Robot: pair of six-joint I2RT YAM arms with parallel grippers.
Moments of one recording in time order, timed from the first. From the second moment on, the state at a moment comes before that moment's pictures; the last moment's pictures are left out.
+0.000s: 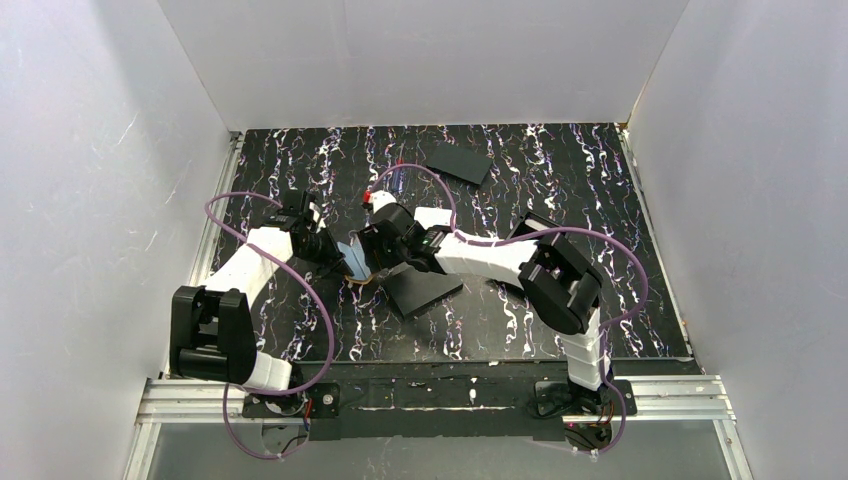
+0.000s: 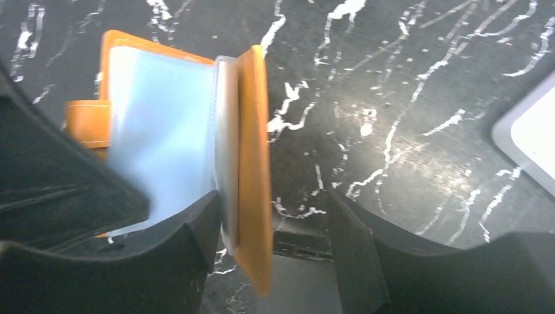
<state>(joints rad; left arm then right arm) -0.13 1.44 0.94 -0.75 0.32 -0.62 1.02 2.00 1.45 -0.14 0.09 0.38</state>
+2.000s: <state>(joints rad) -0.01 1.40 0.91 -0.59 0.57 -0.62 1.07 2.03 1.51 -0.22 0.18 0.28</state>
